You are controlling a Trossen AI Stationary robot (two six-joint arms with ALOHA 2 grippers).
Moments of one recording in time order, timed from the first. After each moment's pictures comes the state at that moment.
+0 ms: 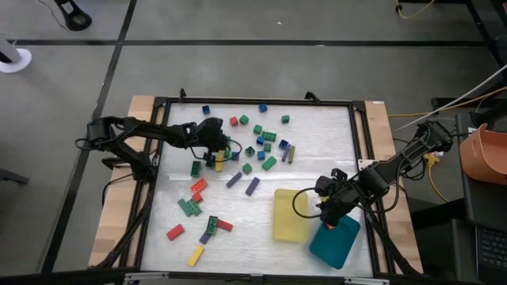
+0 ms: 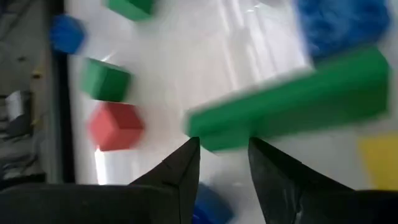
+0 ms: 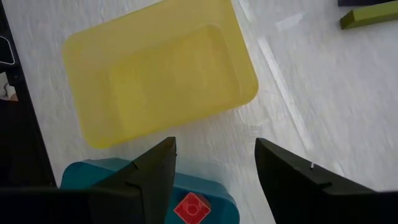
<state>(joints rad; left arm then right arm) 0.40 1.49 0.59 0.06 -0.18 0.80 0.61 1.28 1.12 -1.04 0.22 0.95</state>
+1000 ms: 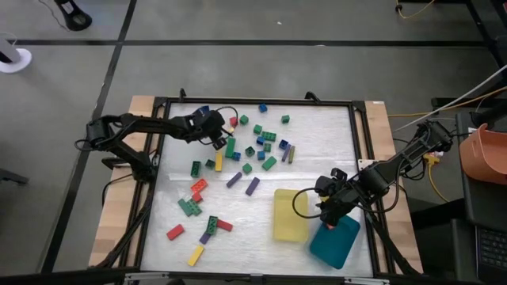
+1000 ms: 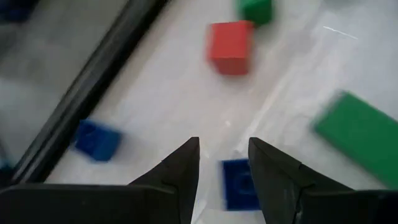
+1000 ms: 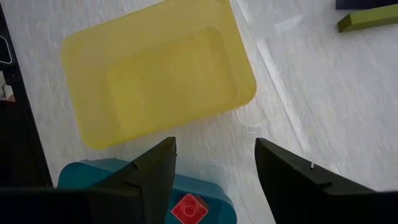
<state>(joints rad) 0.45 1.49 0.73 -0.21 -0.46 -0.02 0.61 1.28 1.12 -1.04 0.23 0.93</state>
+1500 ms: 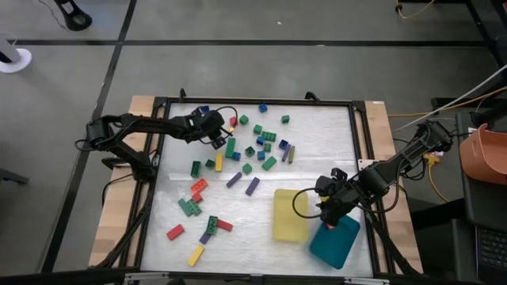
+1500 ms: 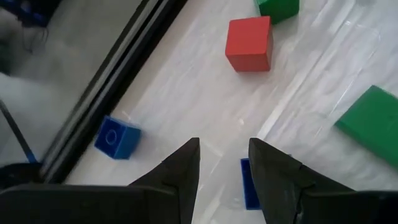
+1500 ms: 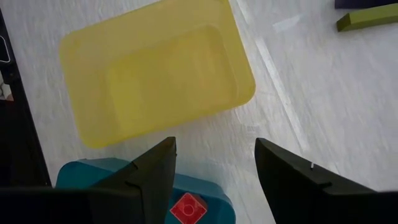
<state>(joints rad) 0.44 1.49 0.73 -0.22 -0.47 0.01 0.61 1.28 1.12 -1.04 0.23 0.93</state>
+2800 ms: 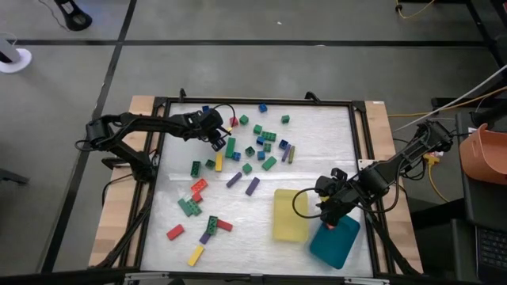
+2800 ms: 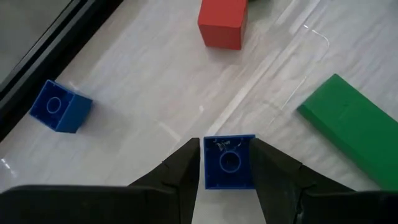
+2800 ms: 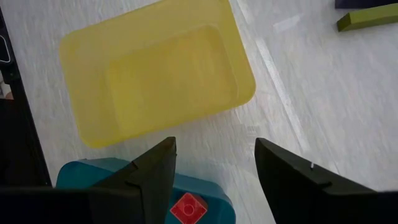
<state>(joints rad) 0.49 1.49 0.73 -0.28 -0.30 -0.10 0.61 1.28 1.12 -1.04 0.22 0.93</state>
